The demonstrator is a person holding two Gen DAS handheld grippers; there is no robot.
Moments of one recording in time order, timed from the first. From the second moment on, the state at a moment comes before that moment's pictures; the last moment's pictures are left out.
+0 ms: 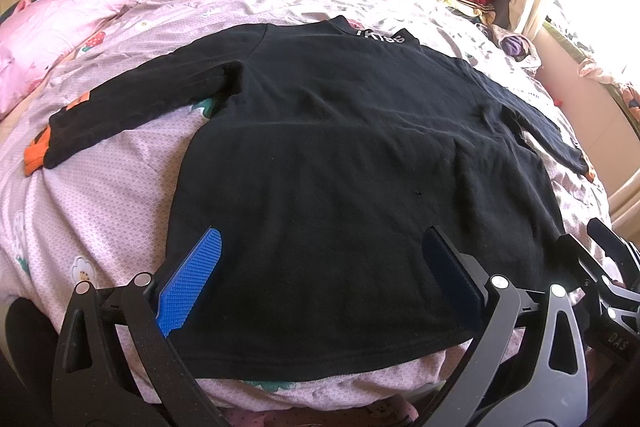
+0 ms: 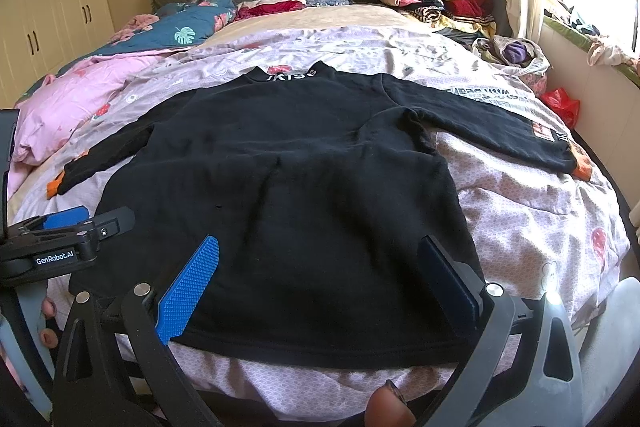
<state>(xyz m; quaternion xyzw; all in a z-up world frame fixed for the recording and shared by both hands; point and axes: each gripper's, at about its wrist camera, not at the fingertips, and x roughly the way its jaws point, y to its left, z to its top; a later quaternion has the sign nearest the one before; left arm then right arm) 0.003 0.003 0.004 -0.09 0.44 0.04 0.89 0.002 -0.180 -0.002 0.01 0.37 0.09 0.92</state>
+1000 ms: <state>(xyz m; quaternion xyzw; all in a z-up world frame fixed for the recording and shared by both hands) 0.067 0.019 0.024 -0.11 0.42 0.05 0.90 0.058 -0.177 0.020 0.03 0.37 0.08 0.93</state>
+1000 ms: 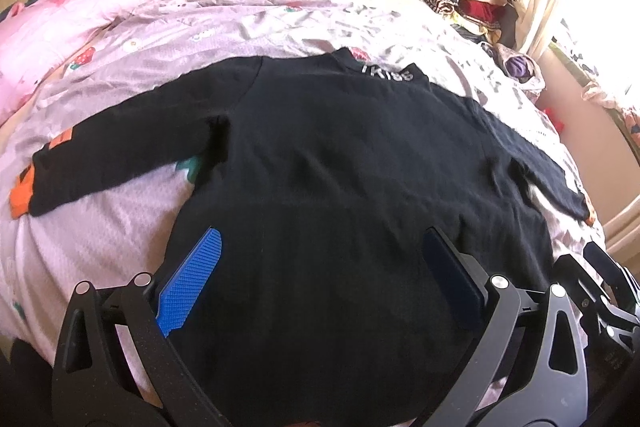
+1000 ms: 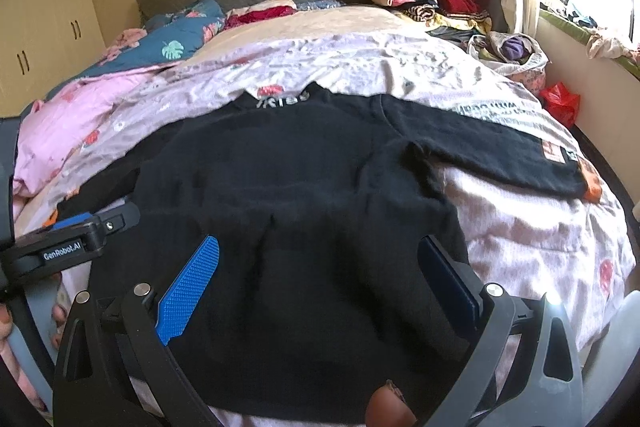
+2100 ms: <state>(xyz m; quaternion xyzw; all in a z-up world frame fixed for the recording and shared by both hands) 0.160 0.034 0.044 -0.13 0.44 0.05 0.89 0.171 -0.217 0.063 0.10 0.33 0.01 0.94</state>
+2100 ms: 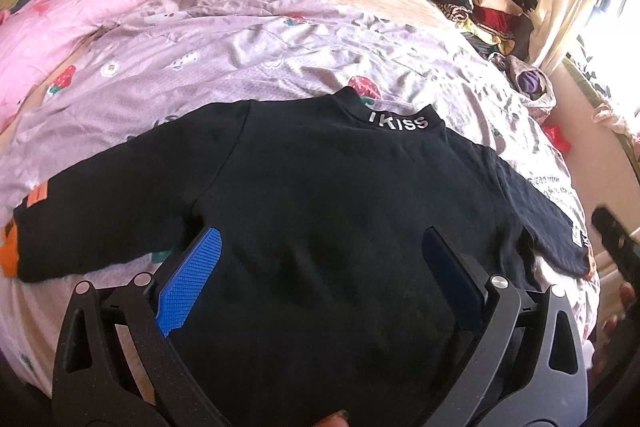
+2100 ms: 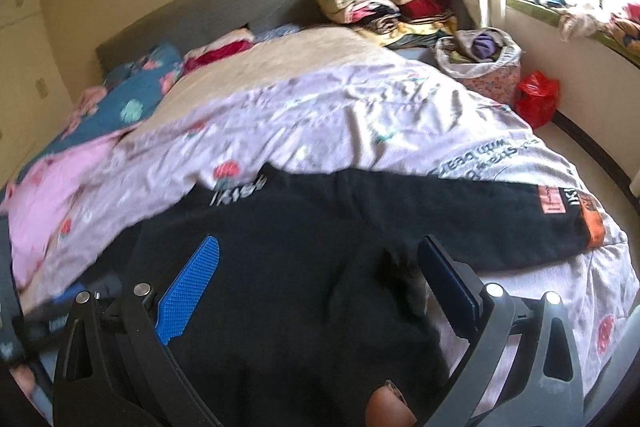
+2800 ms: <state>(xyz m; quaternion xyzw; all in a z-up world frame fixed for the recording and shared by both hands) 0.227 -0.023 0.037 -0.10 0.43 0.02 0.90 0.213 -0.318 0.029 0.18 0.34 -0.13 0.92</state>
